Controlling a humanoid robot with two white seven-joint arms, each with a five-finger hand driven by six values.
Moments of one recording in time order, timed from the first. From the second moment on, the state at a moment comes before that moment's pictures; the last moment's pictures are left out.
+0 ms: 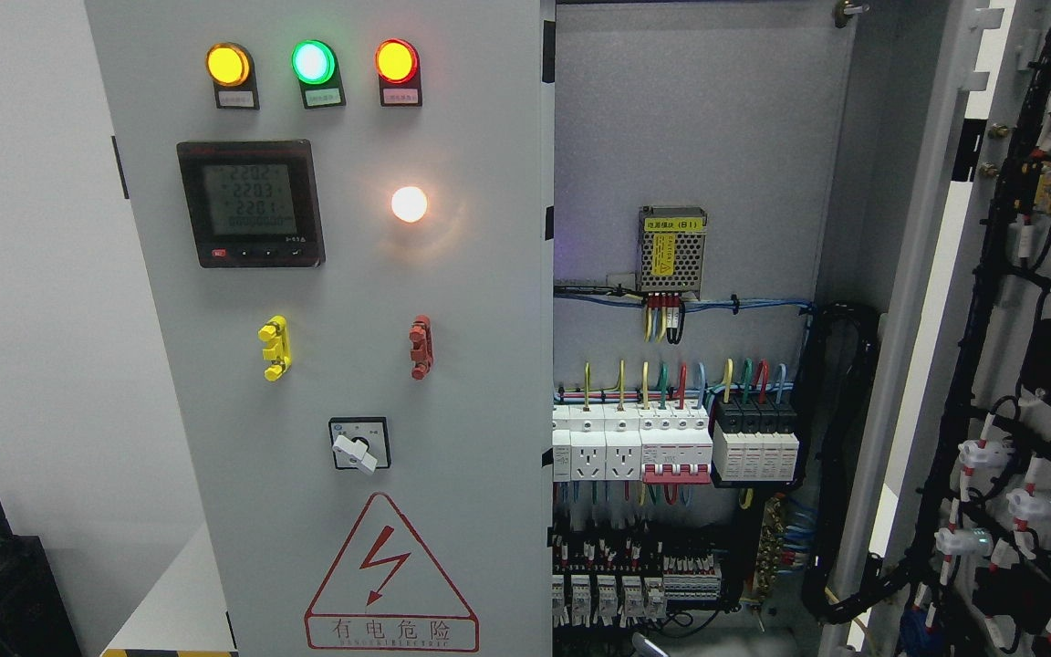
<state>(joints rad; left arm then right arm) 0.00 -0.04 0.04 0.00 -0.08 -0.07 -0.21 -0.02 -0.10 0.31 -1.75 -0.18 -0.19 0.06</state>
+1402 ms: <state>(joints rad) 0.00 -0.04 0.04 0.00 -0.08 -0.07 -0.21 -0.36 -0.02 0.32 -1.51 -0.24 0.00 0.06</state>
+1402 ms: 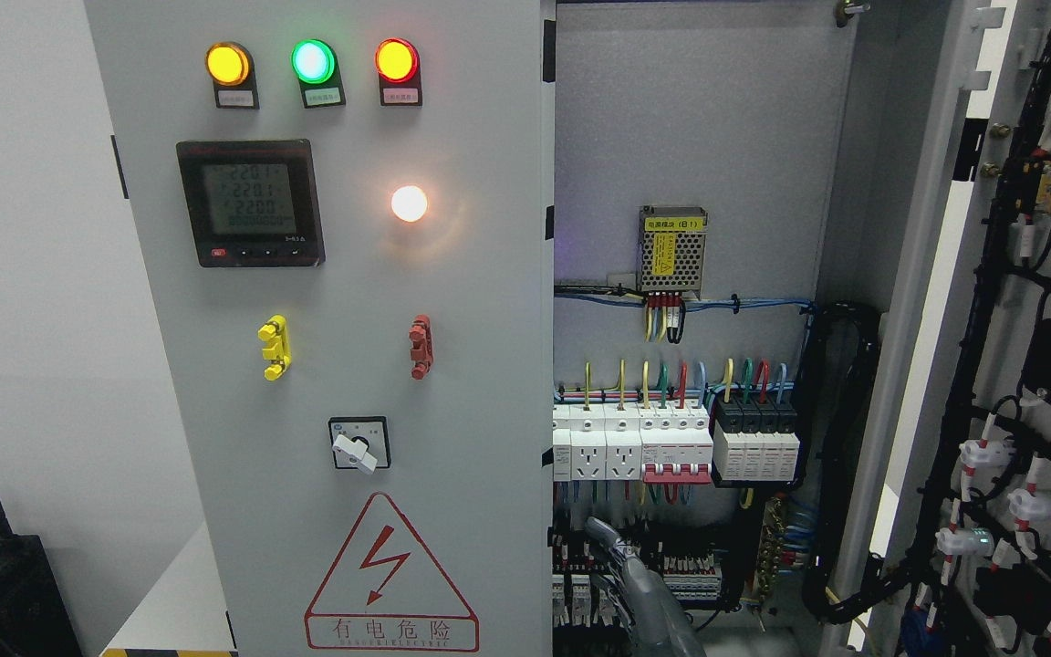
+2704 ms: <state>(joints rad) 0.00 -0.04 0.04 0.00 -0.08 -0.07 -0.21 -0.46 0.00 0.33 -1.39 -0.31 0.03 0.07</state>
